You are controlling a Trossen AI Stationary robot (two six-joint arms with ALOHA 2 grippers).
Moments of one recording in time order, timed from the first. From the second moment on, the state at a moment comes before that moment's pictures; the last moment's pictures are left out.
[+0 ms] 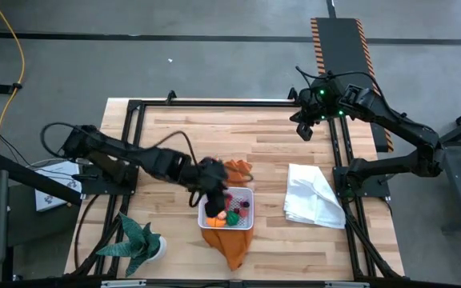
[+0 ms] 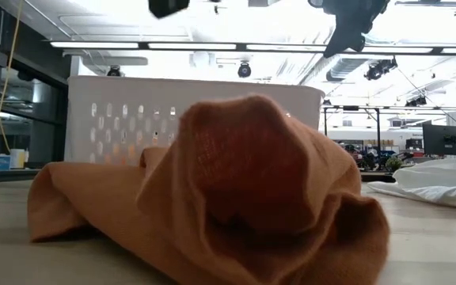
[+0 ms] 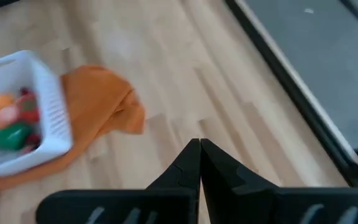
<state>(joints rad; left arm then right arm) -0.16 1.58 1.44 -0.69 -0.13 -0.61 -0.57 1.13 1.27 -0.97 -0.18 -0.08</state>
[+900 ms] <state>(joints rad) 0.03 0.72 1.51 -1.09 -0.37 -0.39 -0.87 0.69 0.93 -0.54 -0.75 0.23</state>
